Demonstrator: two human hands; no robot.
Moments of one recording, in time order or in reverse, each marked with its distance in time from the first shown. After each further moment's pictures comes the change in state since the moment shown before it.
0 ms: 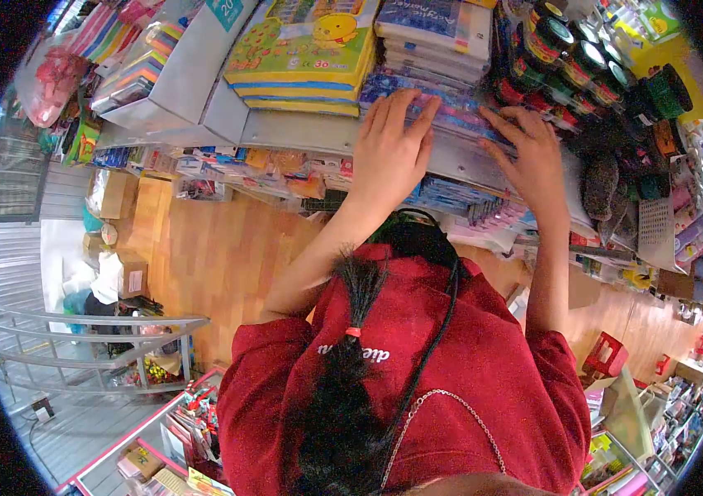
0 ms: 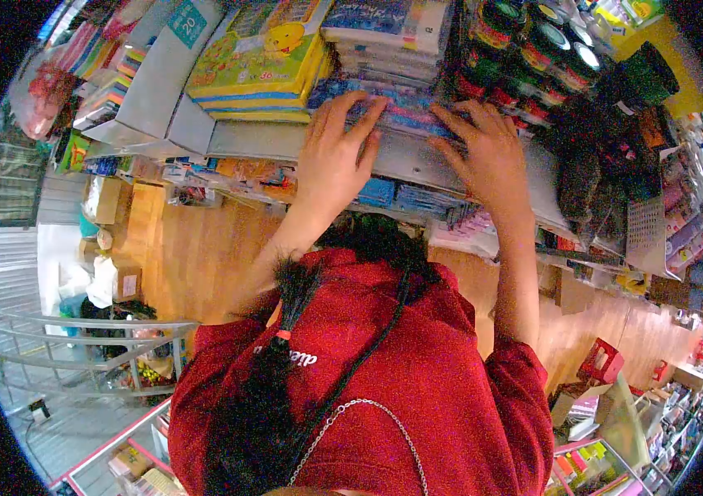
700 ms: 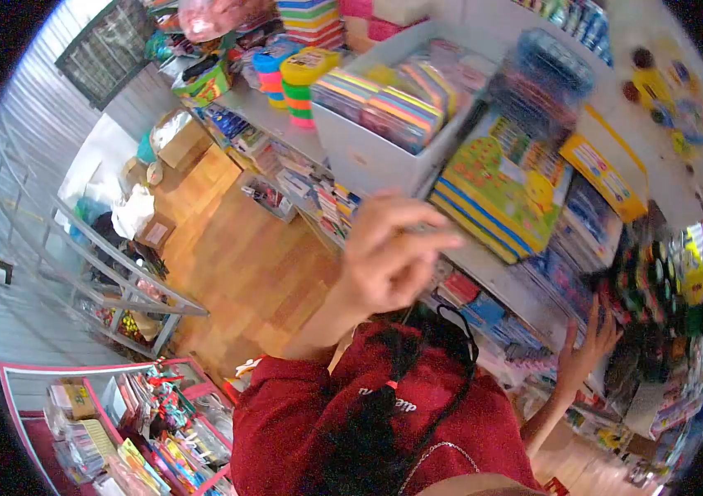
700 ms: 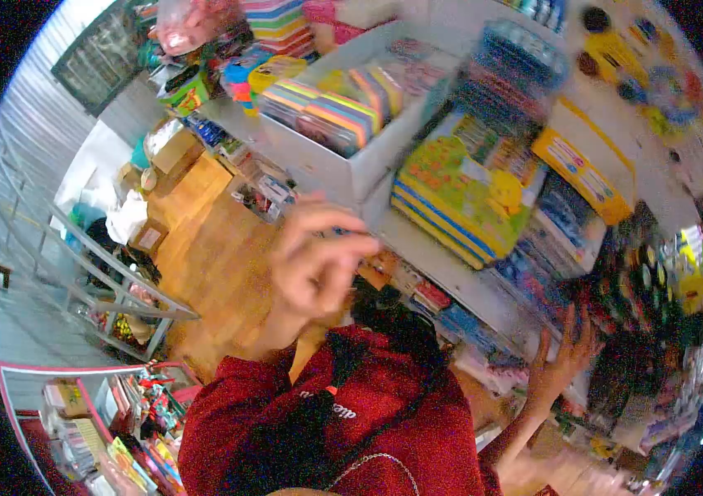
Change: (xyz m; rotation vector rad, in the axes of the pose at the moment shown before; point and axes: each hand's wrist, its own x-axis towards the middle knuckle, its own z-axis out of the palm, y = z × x) left_hand -0.027 -0.109 -0.208 -0.168 0.437 0.016; right_hand -0.003 -0.055 0.016 -0.294 0.217 0.133
